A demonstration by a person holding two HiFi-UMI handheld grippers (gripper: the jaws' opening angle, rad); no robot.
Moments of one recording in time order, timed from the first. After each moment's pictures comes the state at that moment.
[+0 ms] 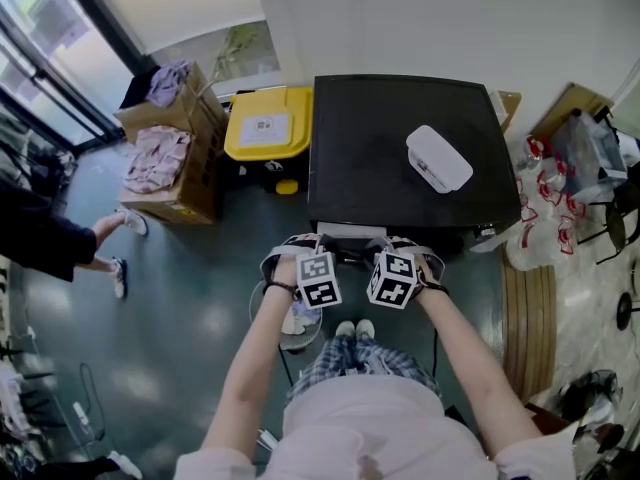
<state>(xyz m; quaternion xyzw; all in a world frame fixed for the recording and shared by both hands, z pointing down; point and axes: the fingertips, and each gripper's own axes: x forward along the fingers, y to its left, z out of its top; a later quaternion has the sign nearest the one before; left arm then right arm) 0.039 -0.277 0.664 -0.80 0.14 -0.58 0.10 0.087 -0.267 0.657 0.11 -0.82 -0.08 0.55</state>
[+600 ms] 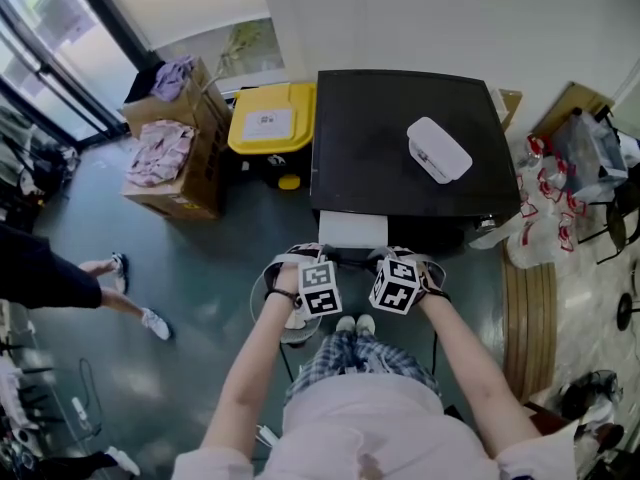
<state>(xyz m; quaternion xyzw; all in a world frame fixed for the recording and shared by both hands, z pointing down) 0.039 -0.222 0.672 -0.80 0.12 -0.58 0.09 0.087 -0.212 0.666 0.09 -0.83 -0.03 0.55</state>
